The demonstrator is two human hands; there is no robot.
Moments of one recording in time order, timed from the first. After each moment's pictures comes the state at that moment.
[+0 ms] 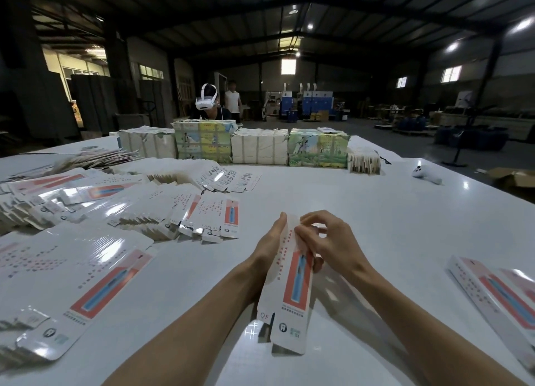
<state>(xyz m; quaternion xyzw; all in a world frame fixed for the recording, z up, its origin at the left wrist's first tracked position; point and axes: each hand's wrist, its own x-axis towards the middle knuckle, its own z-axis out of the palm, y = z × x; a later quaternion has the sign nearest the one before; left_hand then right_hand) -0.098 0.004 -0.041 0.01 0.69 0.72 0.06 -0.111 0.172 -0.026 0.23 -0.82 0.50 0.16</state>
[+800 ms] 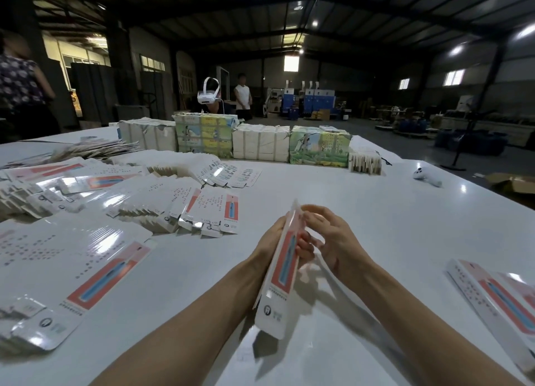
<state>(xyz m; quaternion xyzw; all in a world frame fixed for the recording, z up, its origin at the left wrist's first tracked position) -0.106 0.016 -0.038 0.02 0.43 0.87 0.22 -0.109 0.168 -0.021 0.15 -0.59 0.79 -0.07</state>
